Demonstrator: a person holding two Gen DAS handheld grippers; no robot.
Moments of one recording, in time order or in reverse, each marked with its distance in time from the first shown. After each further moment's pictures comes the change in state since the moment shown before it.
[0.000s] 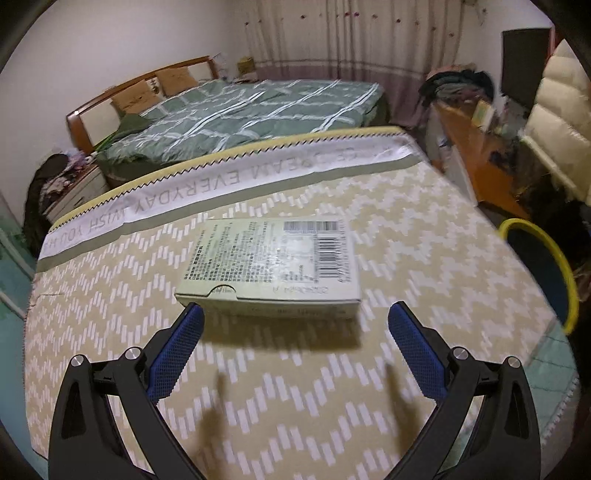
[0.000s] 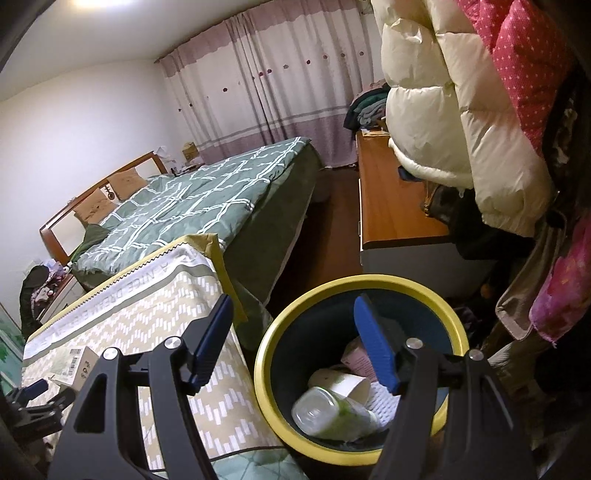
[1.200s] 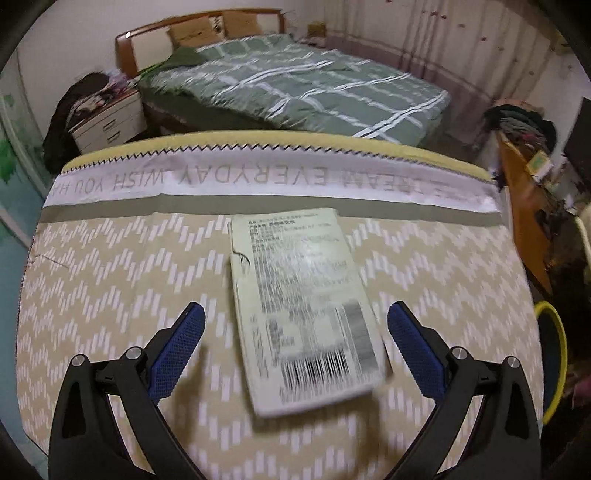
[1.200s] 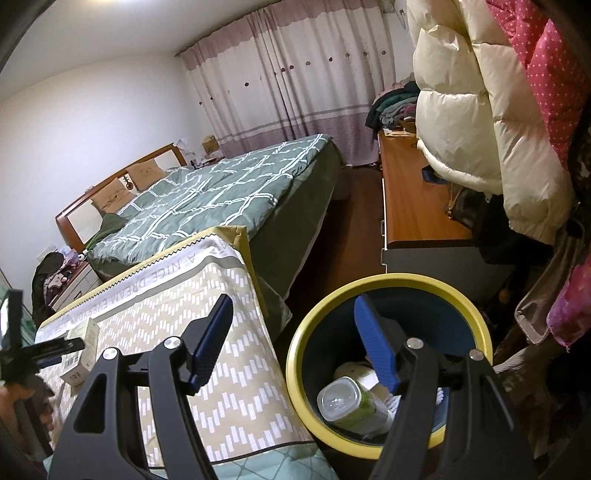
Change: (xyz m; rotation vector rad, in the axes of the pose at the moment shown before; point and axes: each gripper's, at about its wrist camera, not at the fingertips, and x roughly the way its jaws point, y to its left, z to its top) left arm 0.050 0.085 0.046 -0.308 0.155 0.043; right arm 0.000 0.020 -0.001 -0.045 0.018 0.071
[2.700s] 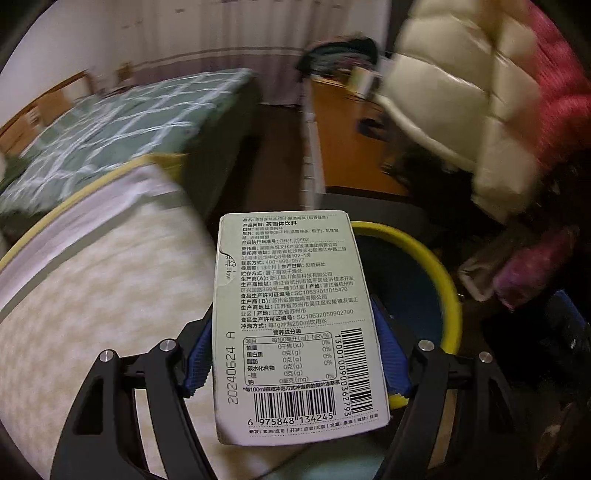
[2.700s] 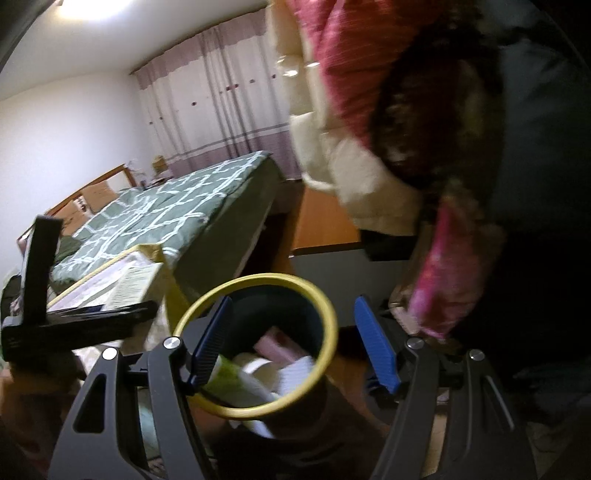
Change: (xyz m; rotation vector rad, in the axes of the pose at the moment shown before) left arm -0.066 -0.352 -0.106 0.593 -0.041 -0.428; right arm -0.093 -0.125 -0.016 0.071 -0.073 -0.209
